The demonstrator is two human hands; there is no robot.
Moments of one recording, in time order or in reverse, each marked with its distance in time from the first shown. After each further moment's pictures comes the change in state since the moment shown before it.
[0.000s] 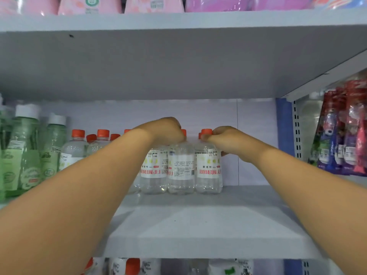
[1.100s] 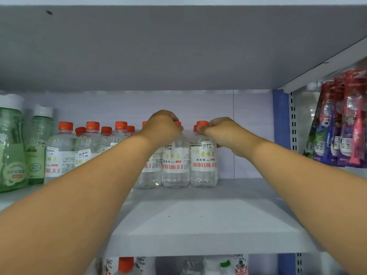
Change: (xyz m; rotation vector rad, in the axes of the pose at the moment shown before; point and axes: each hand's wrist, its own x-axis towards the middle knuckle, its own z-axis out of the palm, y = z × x) left_hand 0.016 -0.005 0.034 -0.281 0.261 0.027; right_hand 0.010 0.004 0.009 0.100 0.099 0.037
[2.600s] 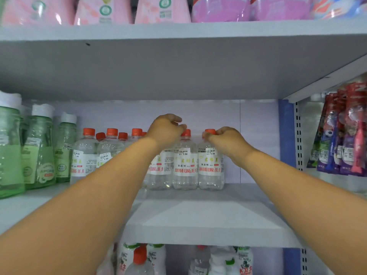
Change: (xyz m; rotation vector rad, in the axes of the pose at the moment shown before) left_hand -0.017 -0.003 -0.026 -0.335 0.046 -0.079; right_hand -0.012 0.000 0.010 0.054 0.127 -0.020
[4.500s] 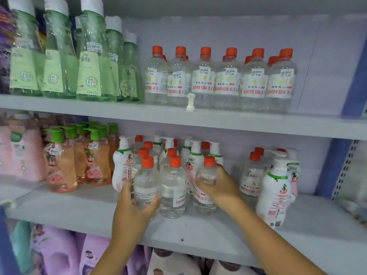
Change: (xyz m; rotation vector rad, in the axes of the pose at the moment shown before) left_hand -0.373 -0.293 -0.093 0.062 0.259 -0.377; right_hand -0.277 0.093 0.230 0.008 -0.317 0.218
